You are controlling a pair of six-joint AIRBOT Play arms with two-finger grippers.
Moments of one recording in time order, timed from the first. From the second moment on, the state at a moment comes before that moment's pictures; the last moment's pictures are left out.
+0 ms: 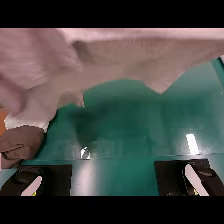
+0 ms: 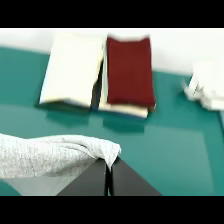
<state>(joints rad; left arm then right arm) -0.18 -0.70 1.86 1.23 -1.06 -1.54 -0.30 -0.69 1.65 -1.28 1.24 1.32</state>
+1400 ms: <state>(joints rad) -0.13 -1.57 1.47 1.33 -0.97 -1.52 -0.23 -1.59 1.59 -1.29 1.30 1.36</state>
